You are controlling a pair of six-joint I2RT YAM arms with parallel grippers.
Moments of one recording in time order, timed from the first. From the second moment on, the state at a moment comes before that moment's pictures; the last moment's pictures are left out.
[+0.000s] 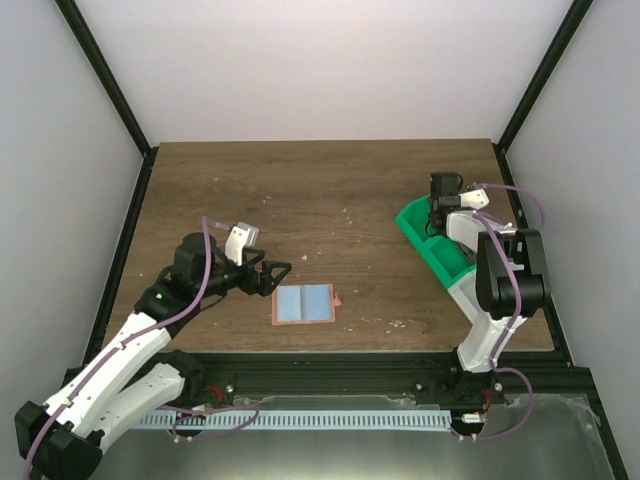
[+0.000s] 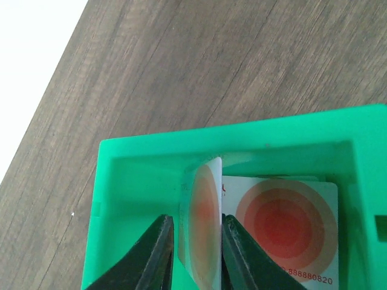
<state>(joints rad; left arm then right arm) -0.53 0.78 0.65 -0.33 0.40 -0.33 0.07 1.78 1.04 -0.03 0.45 1.11</state>
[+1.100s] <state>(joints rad) -0.53 0.83 0.64 -0.33 0.40 -0.32 0.06 1.85 1.33 -0.61 0.45 1.40</state>
